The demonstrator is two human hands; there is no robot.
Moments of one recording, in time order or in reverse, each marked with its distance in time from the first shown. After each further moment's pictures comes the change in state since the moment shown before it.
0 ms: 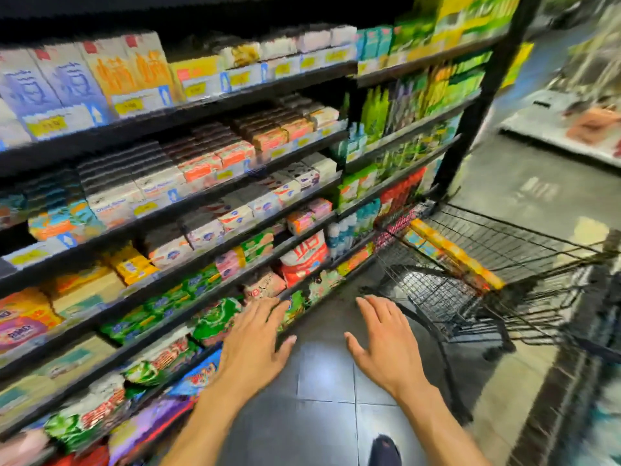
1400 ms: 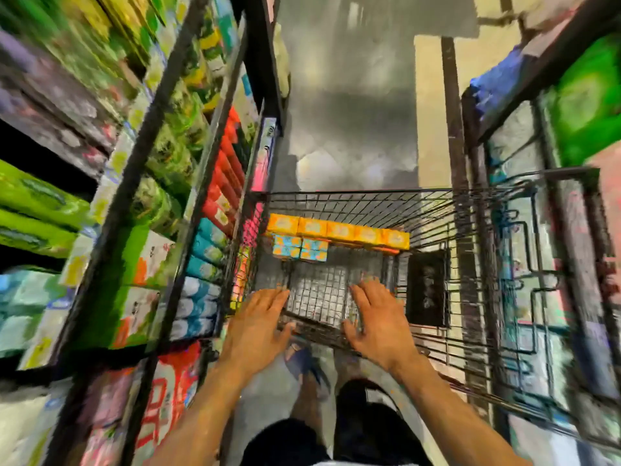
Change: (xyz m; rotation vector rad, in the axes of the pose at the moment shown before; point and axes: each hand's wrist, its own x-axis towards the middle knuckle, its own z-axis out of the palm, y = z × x) left_hand 0.661 0.184 0.343 -0.034 -0.656 0.594; right_hand 0.328 0.490 0.080 0.101 -0.226 0.751
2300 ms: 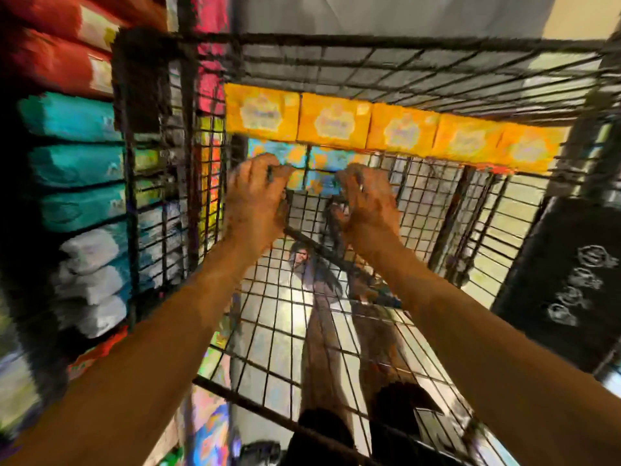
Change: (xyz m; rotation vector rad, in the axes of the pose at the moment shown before) left_hand 0.281 -0.156 0.240 0.068 0.057 -0.007; right_hand 0.280 0.092 0.282 0.181 0.022 0.026
